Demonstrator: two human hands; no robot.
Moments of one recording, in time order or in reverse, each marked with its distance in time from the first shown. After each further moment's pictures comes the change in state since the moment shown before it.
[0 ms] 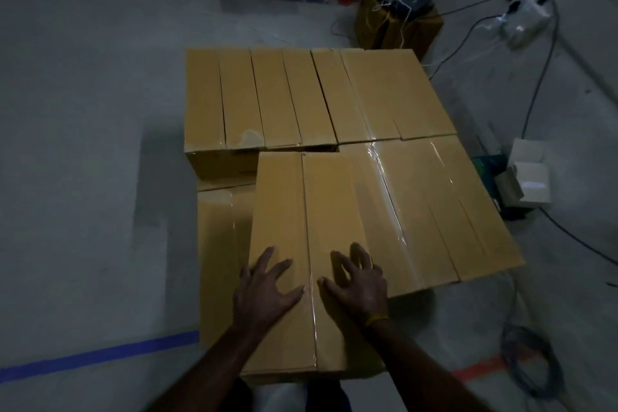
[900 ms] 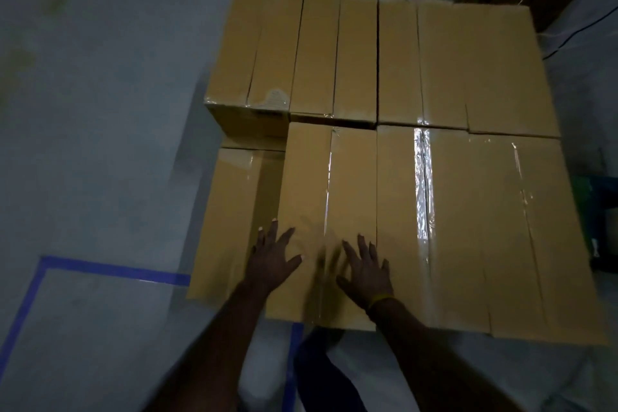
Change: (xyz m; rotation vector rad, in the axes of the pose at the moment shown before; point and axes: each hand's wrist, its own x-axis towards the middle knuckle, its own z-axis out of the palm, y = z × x) left_hand 0.132 0.028 0.118 0.013 -0.003 -0.246; right_hand 0.161 0.114 0.007 -0.297 -0.251 -0.293
